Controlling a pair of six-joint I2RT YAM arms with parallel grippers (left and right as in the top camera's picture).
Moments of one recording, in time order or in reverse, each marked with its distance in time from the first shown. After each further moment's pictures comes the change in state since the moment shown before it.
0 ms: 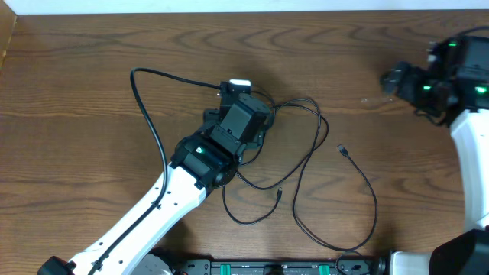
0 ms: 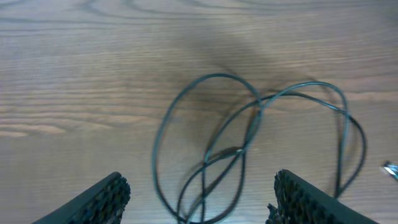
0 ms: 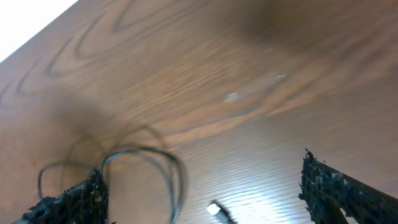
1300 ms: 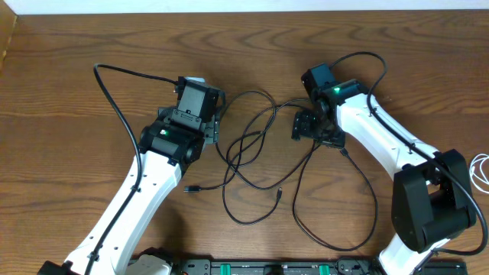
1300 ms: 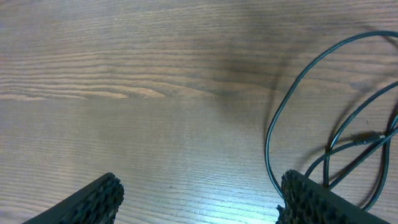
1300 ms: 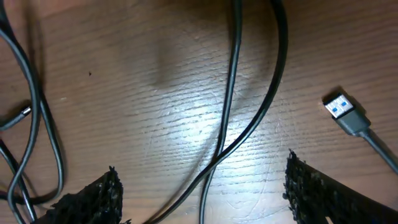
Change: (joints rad) left arm 0.289 0.004 -0.034 -0.120 0.016 0.204; right arm 0.542 0.322 -0.024 -0.149 0.163 0.302
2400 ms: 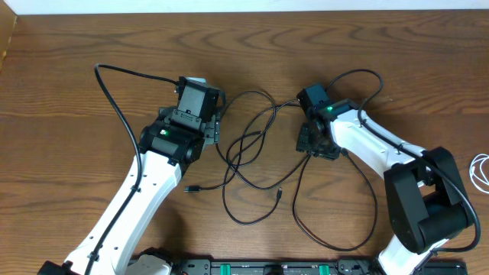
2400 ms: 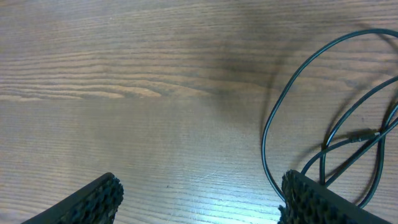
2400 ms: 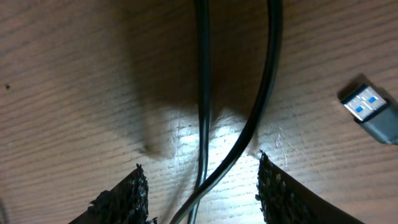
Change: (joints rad) left arm 0.000 0.000 0.000 0.000 0.014 0.003; right arm 0.033 0.000 -0.186 0.192 0.069 0.110
